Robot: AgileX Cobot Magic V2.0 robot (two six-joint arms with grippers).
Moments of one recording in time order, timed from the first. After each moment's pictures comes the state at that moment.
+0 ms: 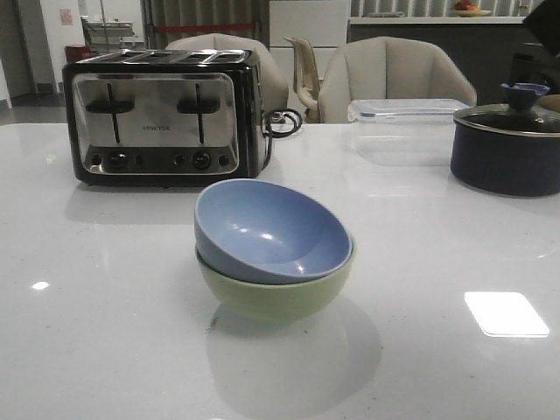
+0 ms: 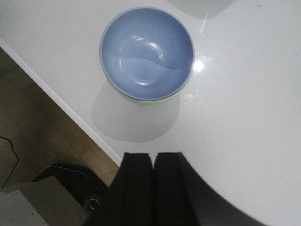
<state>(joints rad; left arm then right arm) -0.56 0.57 -0.68 -0.11 0.80 0.17 0.56 0.91 -0.89 0.15 0.82 -0.17</state>
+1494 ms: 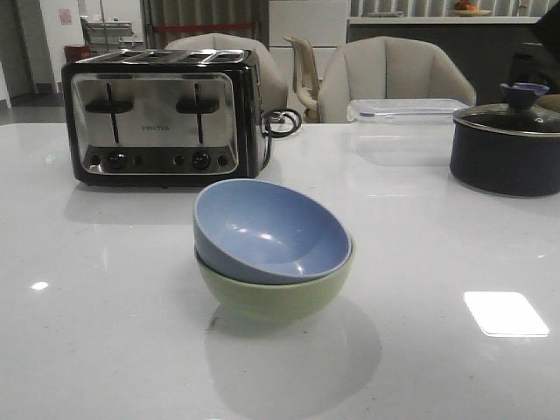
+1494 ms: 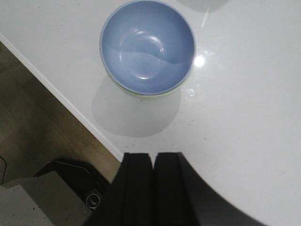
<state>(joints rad) -0.04 -0.01 0.00 -0.12 0.03 0.11 0.56 0.91 -0.89 0.15 0.84 -0.17</state>
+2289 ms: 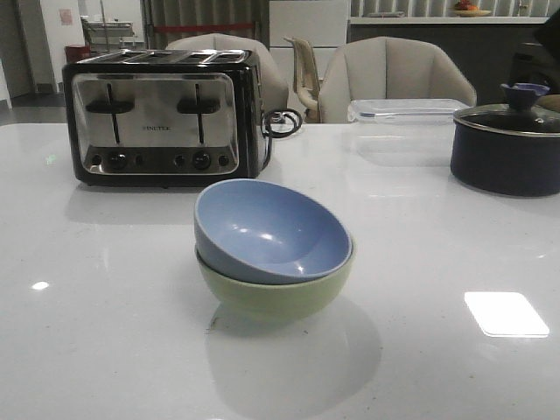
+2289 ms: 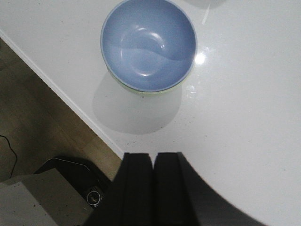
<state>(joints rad) -0.06 -0.01 0.00 -0.12 0.02 0.11 0.56 0.91 -0.89 0.15 0.85 -0.17</state>
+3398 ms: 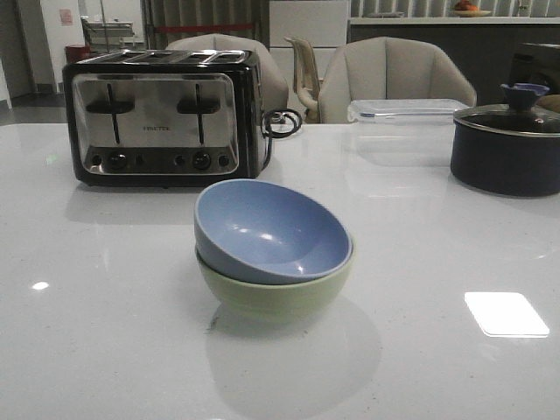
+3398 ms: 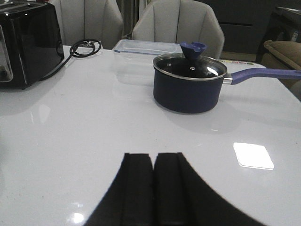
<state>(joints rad) -0.06 -0.01 0.00 -0.12 0.02 0.11 -0.02 0.00 -0.04 0.15 0.21 -0.17</state>
